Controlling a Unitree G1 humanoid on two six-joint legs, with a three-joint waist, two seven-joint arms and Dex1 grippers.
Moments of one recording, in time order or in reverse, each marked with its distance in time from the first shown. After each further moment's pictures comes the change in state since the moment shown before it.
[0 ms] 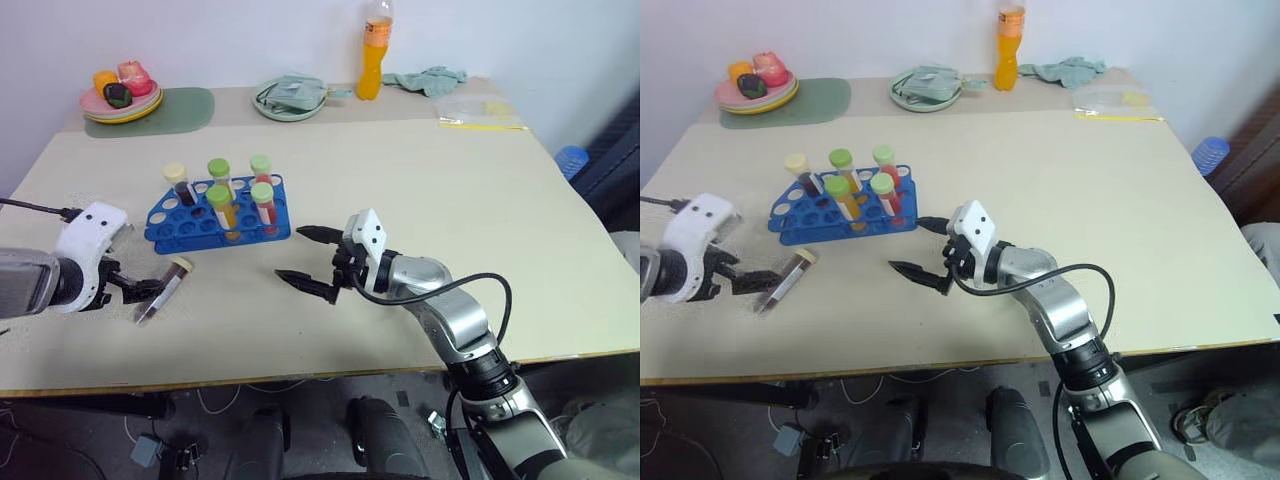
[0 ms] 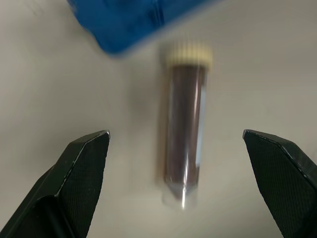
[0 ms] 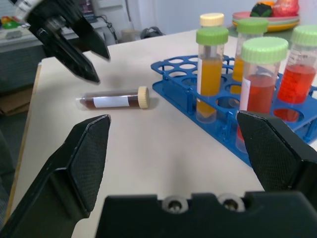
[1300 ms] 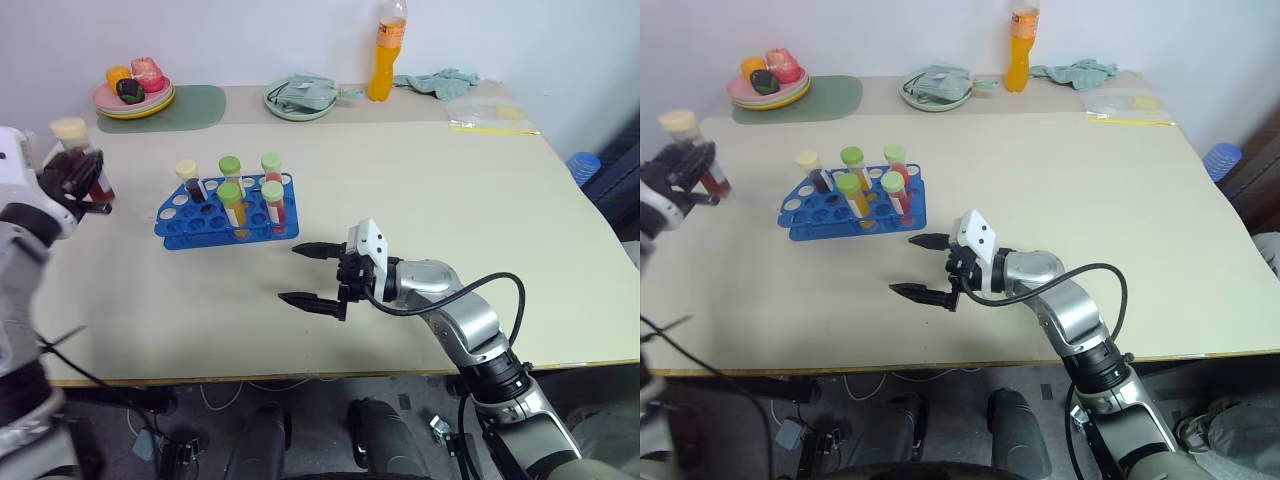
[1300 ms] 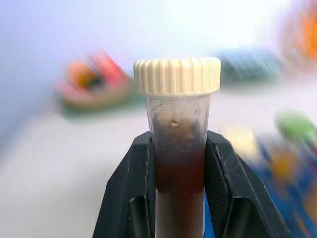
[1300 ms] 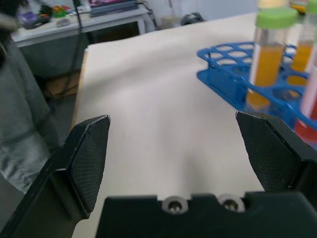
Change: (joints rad) left arm 0.014 -0.698 0.408 -0.056 0.523 -0.874 0.201; right arm 0.004 -0.058 0.025 -0.039 0.065 0.052 0.129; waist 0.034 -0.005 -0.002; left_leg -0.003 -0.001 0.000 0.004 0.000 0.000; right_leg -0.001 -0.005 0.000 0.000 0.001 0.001
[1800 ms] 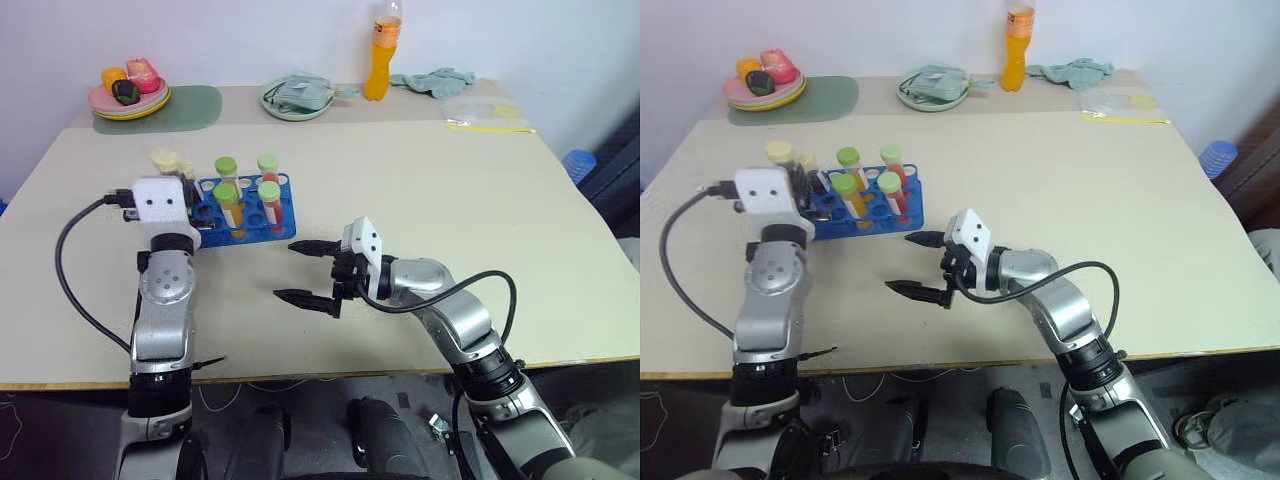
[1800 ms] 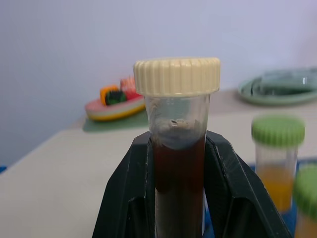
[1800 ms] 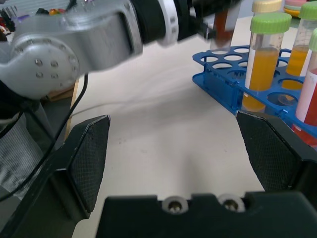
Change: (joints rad) left arm 0.035 -0.347 -0.373 0.176 0.392 -0.343 0.350; right arm 0.001 0.010 0.002 0.017 -0.014 -0.010 -0.035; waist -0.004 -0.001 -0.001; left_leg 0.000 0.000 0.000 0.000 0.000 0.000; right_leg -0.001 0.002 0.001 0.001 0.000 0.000
